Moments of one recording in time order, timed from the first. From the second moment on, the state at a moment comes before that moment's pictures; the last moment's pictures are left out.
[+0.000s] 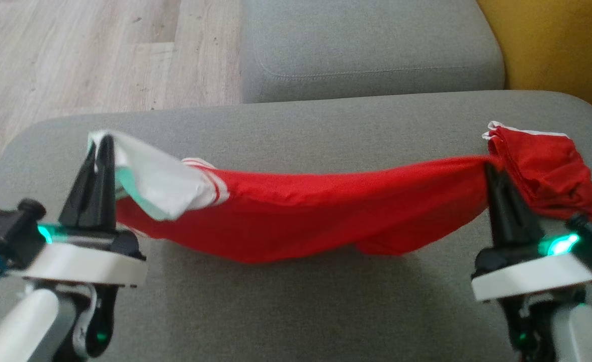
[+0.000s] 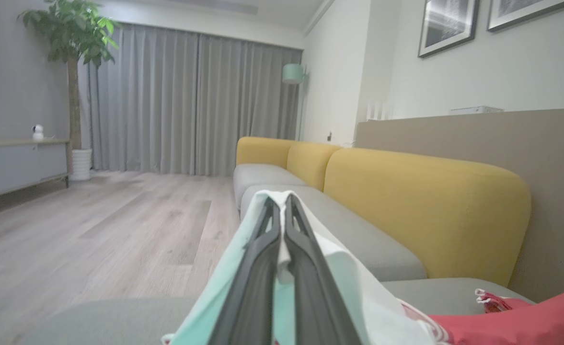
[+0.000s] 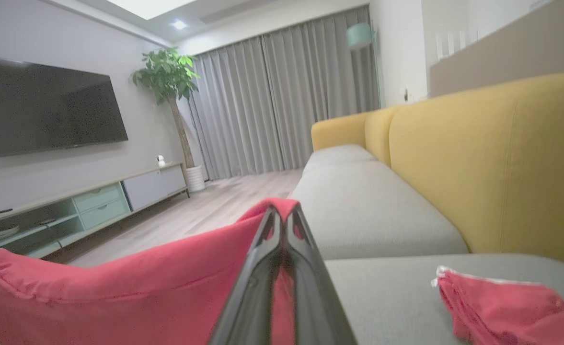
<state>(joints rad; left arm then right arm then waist) -0.21 0.63 -0.51 -0.27 -0.78 0.34 -0.09 0.02 -0.04 0.06 -0.16 0.28 0.13 0.03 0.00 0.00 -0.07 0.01</state>
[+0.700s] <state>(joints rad) -0.73 0.77 -0.50 -0.35 -0.71 0.22 0.22 -0.27 -0.05 -0.05 -0.37 0.21 0.13 0.20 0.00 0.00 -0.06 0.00</state>
